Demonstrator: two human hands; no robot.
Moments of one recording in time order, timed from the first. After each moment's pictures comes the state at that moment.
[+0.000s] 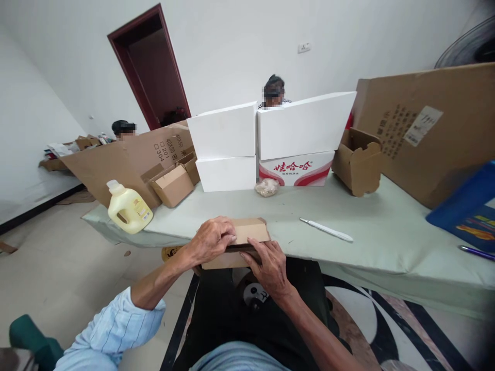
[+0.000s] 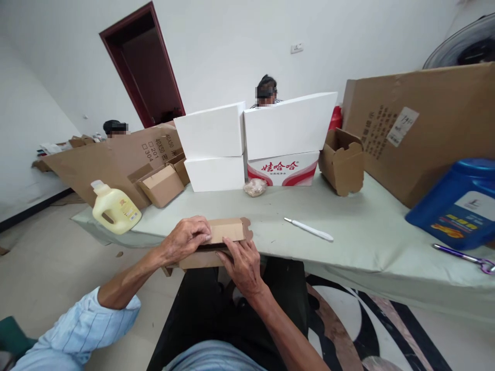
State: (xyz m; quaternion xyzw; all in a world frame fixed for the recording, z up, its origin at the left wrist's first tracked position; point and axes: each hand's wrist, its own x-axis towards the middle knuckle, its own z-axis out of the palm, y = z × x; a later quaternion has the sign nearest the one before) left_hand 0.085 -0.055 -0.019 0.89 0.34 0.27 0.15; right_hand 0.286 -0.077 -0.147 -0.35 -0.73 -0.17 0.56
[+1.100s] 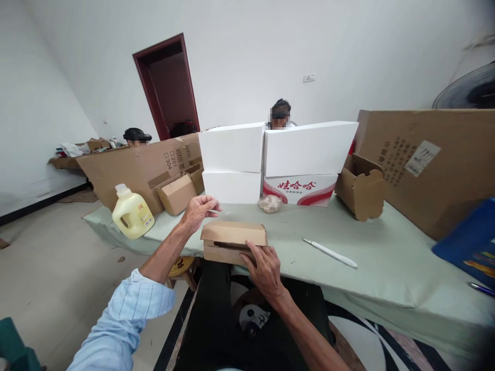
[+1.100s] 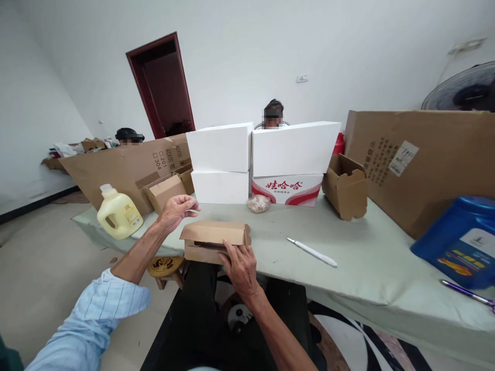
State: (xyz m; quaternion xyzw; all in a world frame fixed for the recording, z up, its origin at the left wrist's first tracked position) left_hand 0.051 0.033 0.004 0.58 0.38 0.55 0.47; right_hand 0.283 -0.034 -0.153 -0.36 -0.74 -0.22 0.53
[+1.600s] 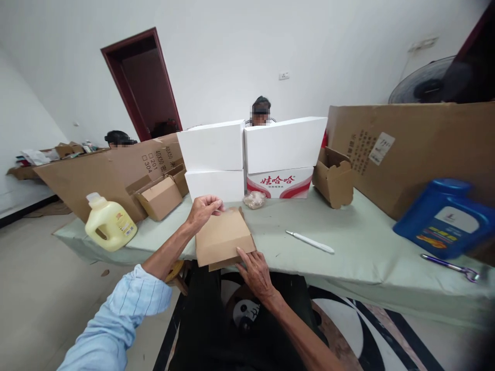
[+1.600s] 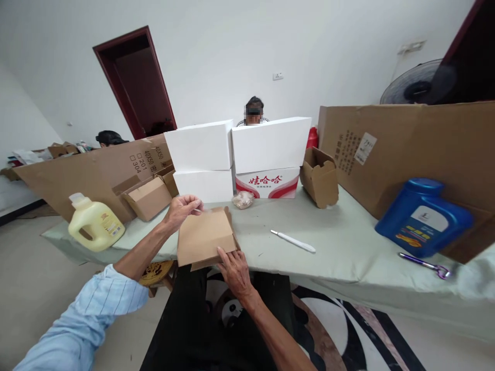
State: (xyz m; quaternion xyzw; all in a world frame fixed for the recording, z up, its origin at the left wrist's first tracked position) left_hand 0.107 0.064 -0.014 0.67 0.39 0.48 0.40; right_hand 0.306 -0.028 -0.222 -0.41 -0.77 -0.19 0.45
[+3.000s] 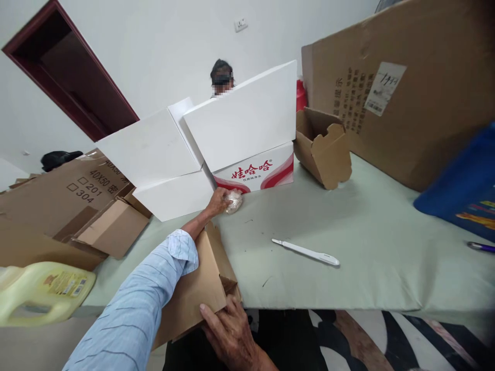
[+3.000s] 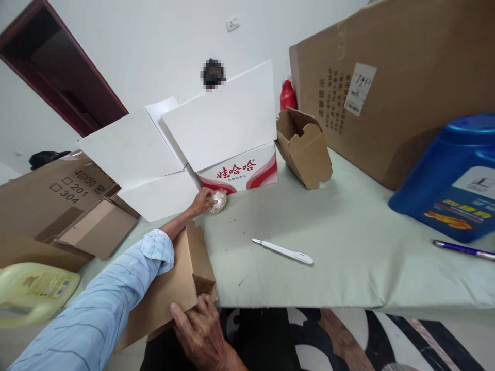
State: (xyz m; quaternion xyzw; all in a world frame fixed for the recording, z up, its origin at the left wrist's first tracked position) left_hand 0.289 0.318 -0.141 0.86 0.40 0.27 0.16; right_hand 0.295 -0.040 -0.240 -0.40 -0.71 -0.08 0.57
